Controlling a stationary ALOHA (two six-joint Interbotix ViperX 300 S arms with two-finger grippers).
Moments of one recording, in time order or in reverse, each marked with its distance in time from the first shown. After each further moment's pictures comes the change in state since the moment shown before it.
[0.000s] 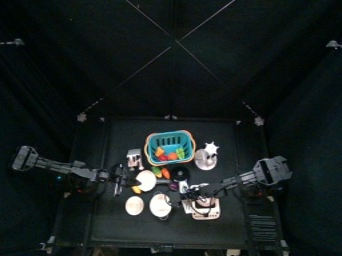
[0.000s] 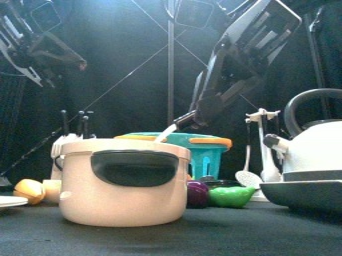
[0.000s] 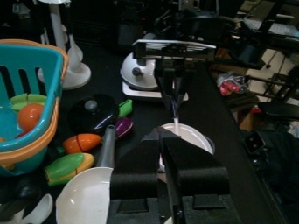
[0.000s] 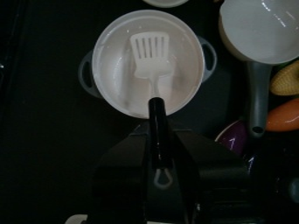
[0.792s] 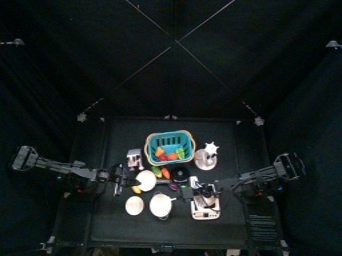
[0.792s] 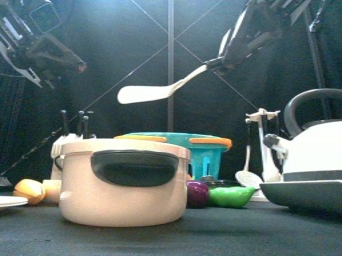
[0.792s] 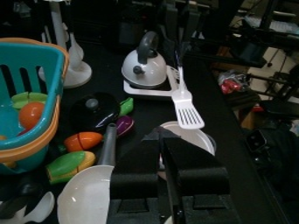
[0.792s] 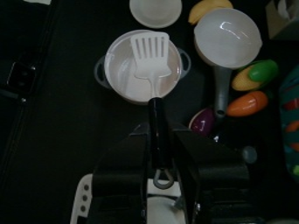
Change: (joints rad) left arm 0.003 -0.002 0.005 0.000 -0.002 0.005; right arm -0.008 -0.293 0.080 -0.028 0.132 0.000
